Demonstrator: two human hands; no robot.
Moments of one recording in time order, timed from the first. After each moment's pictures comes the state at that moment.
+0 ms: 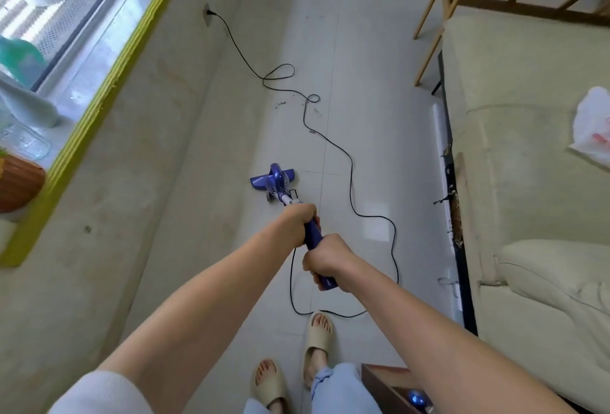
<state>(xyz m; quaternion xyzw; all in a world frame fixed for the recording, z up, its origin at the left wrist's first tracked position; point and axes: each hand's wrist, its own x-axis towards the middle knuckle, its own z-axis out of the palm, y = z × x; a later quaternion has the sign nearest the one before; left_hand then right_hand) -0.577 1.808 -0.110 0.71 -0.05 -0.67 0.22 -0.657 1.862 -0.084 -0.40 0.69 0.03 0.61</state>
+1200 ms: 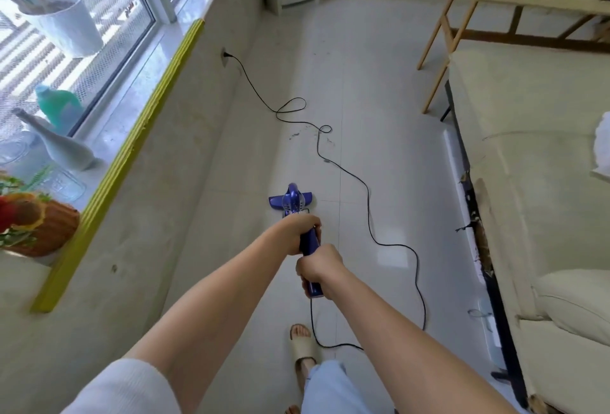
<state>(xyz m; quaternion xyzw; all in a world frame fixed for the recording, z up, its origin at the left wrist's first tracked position) -0.486 1.761 -0.100 0.68 -0.10 -0.70 0.18 -0.558 1.821 -0.080 -0.33 0.71 -0.06 0.62</state>
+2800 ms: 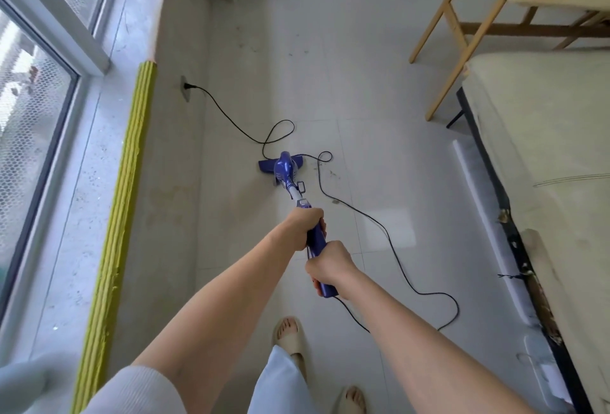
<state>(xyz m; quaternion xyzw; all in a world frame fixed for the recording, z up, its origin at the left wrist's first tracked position) -0.302 1.313 -0.126 0.67 -0.18 -0.70 0.15 -0.365 1.386 -0.106 -0.33 0.75 -0.05 0.58</state>
